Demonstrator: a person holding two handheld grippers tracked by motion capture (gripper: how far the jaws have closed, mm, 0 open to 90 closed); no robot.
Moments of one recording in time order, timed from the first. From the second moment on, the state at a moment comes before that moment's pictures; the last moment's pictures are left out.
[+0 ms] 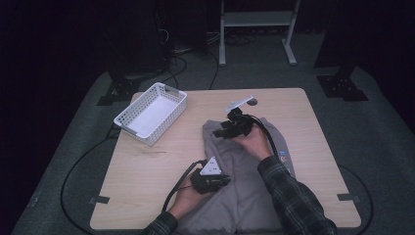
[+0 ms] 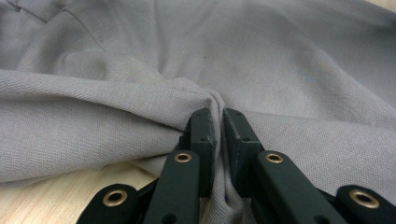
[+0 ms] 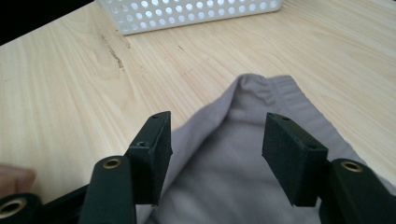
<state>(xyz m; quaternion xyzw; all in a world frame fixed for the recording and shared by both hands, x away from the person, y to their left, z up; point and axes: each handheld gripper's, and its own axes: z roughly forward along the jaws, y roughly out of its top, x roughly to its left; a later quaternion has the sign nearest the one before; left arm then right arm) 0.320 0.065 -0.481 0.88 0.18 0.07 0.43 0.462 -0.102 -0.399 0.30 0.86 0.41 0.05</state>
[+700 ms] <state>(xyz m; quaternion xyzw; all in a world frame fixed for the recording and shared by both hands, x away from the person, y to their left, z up) 0.320 0.065 -0.481 0.88 0.17 0.08 0.43 0.509 -0.047 -0.436 0.32 0.88 0.35 0.02</state>
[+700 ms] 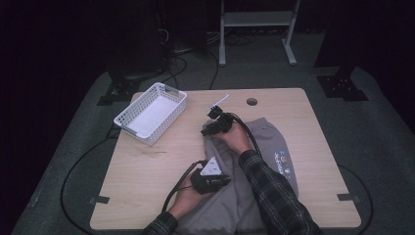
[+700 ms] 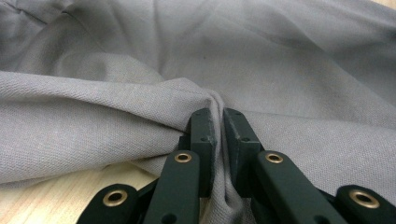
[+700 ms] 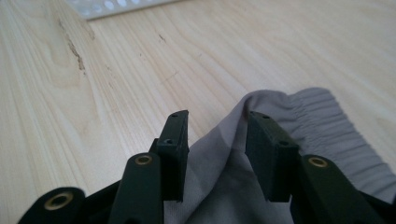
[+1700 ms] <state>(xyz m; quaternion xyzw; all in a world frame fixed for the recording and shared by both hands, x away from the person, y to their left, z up) 0.315 0.076 -0.439 0.85 0.15 0.07 0.50 0.503 -0.072 -0.402 0.31 0.86 0.39 0.05</state>
